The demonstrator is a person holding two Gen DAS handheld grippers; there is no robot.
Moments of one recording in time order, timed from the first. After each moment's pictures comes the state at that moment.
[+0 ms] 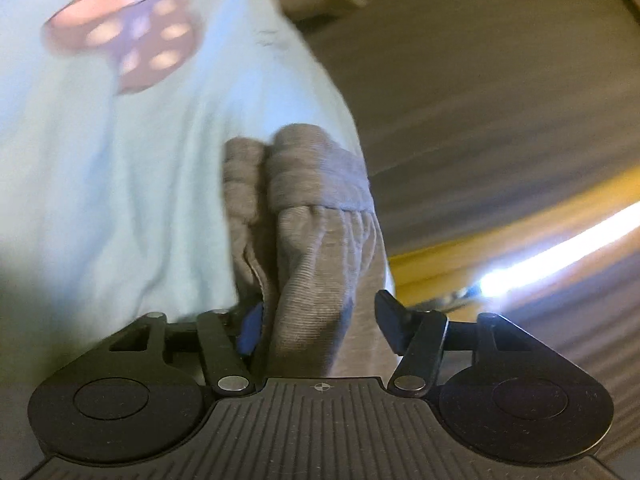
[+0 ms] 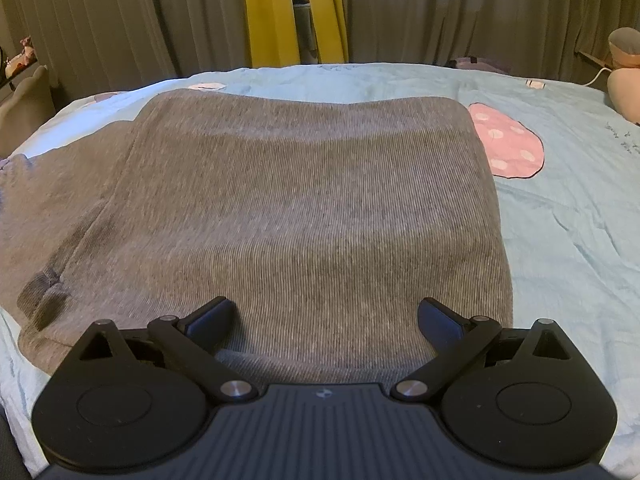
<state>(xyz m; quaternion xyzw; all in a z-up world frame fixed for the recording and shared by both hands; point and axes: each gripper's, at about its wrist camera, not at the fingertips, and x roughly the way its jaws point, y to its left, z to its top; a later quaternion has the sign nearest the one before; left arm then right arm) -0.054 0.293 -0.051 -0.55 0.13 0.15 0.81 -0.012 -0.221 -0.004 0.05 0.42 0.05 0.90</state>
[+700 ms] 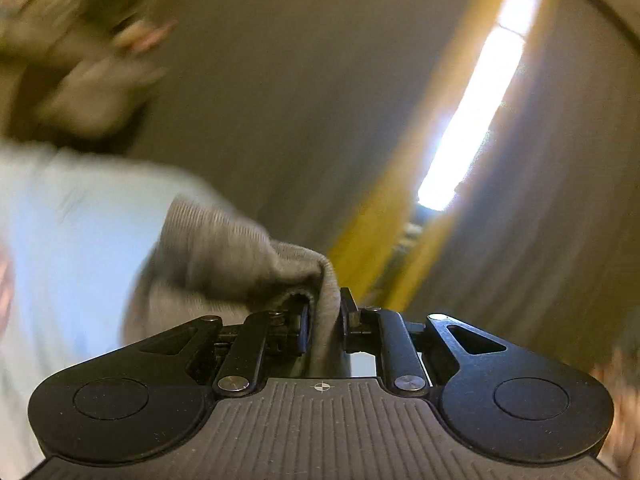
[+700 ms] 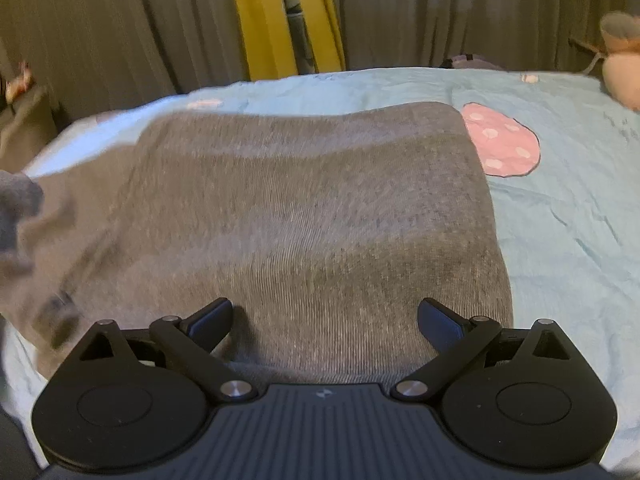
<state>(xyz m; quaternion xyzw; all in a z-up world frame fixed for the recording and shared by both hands) -0.034 0.204 0.082 -0.21 0.10 0.04 0.97 -0.014 -0.235 0.004 0.10 0.41 0.05 0.90</state>
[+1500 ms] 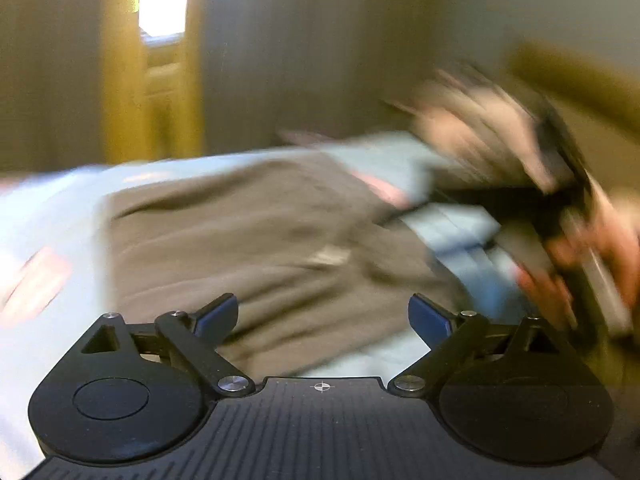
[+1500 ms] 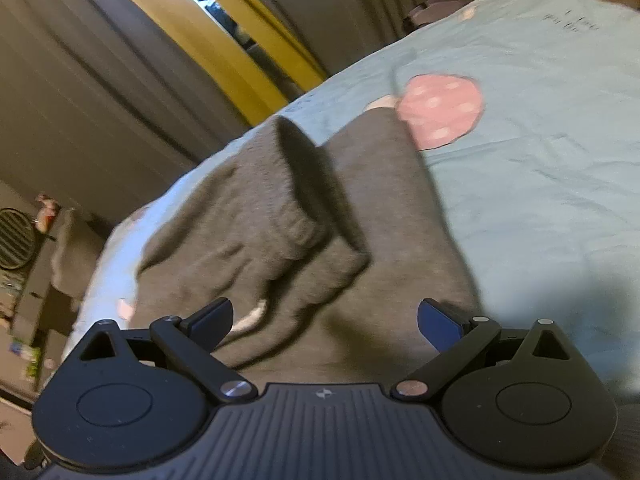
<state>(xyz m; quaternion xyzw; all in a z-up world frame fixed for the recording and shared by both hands) -0.089 0.009 0.047 -0.02 0.30 -0.21 0.93 -0.036 -0.307 0.033 0.32 0.41 0.08 0.85</state>
